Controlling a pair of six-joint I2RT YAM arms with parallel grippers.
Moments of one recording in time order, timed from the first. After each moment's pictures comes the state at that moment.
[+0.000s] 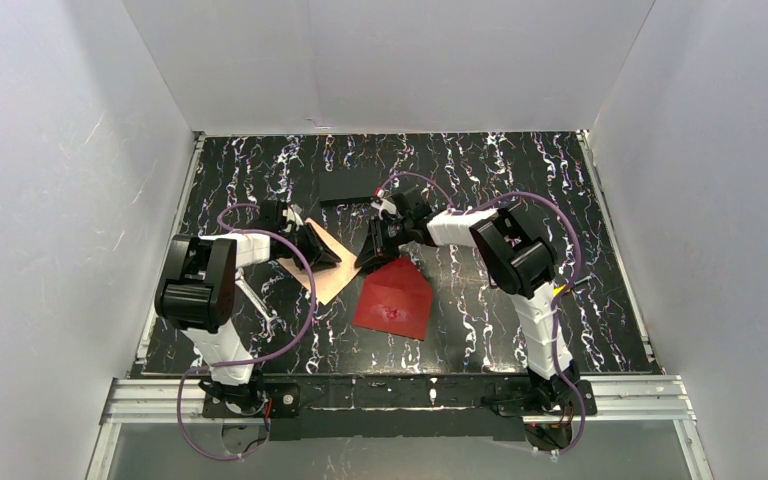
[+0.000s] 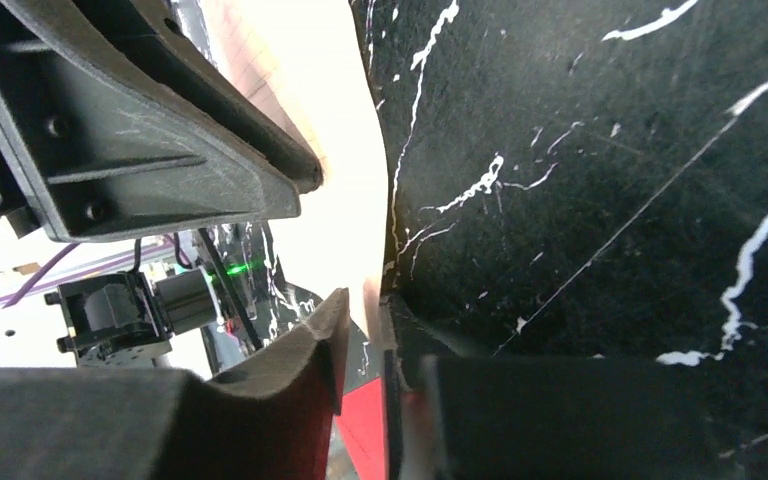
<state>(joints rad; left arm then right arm) -0.14 1.75 0.82 -0.11 0.59 -0.75 0.67 2.20 1.37 0.02 -0.77 0.70</state>
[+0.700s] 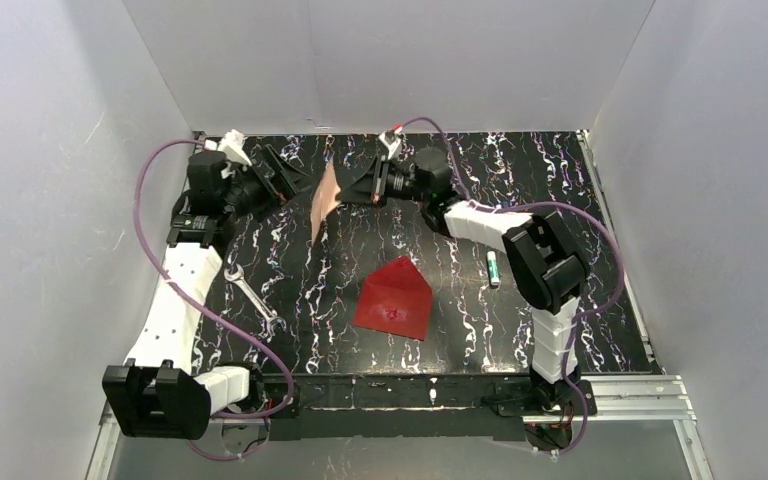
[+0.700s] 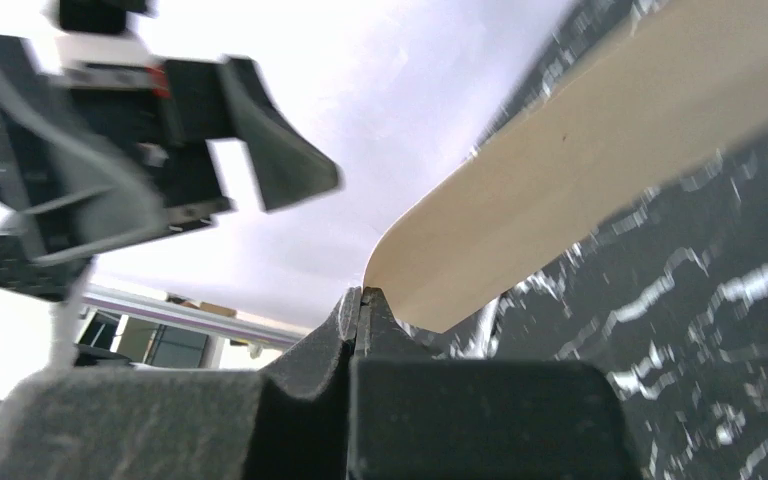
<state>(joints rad) -0.07 1.19 1.10 -0.40 0.46 -0.67 0.65 2.00 1.31 0.65 -0.78 1.08</state>
